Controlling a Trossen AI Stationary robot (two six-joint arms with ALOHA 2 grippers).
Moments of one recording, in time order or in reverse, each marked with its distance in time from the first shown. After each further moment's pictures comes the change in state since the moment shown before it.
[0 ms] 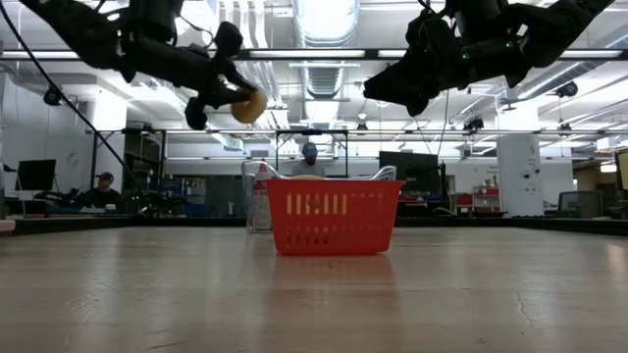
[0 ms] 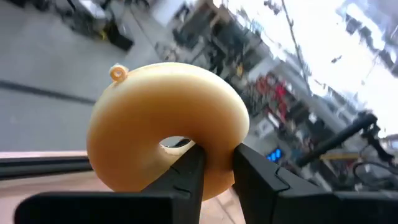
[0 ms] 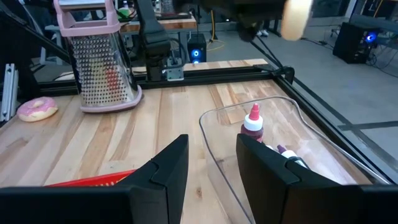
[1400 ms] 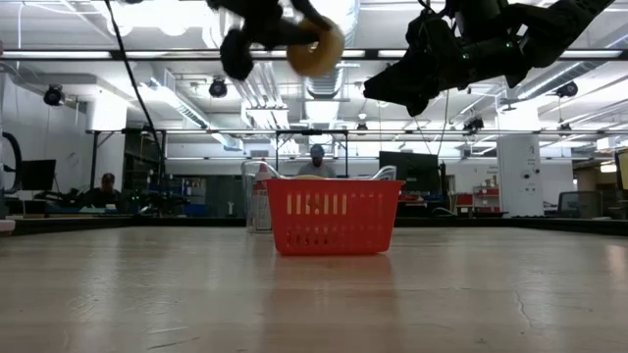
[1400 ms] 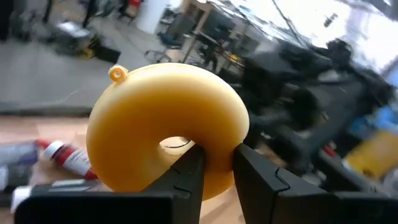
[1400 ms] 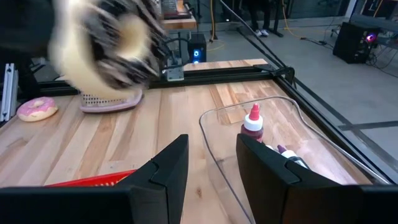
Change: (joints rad) left arm -0.796 0.504 0.393 0.088 -0.795 0.141; right arm 0.000 0.000 0.000 0.000 0.000 0.000
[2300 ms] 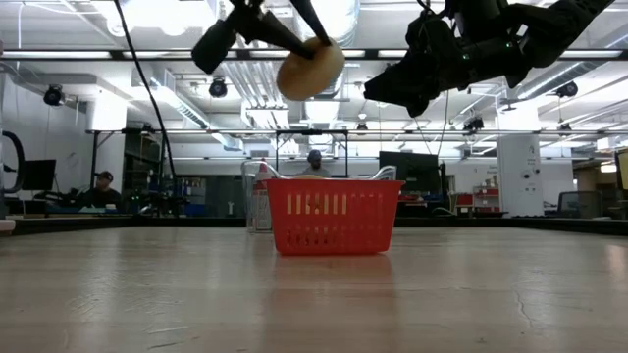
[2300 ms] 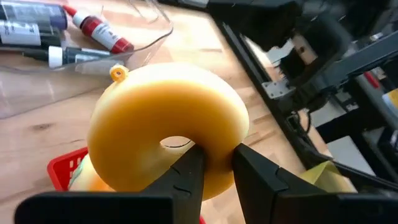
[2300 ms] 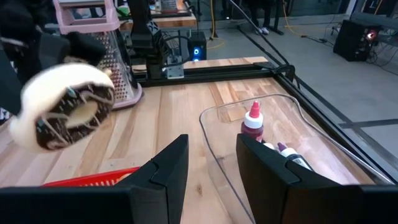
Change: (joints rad) left arm -0.070 0.051 0.355 -1.010 0.190 -0.697; right arm 0.000 0.000 0.000 -0.008 0.000 0.000
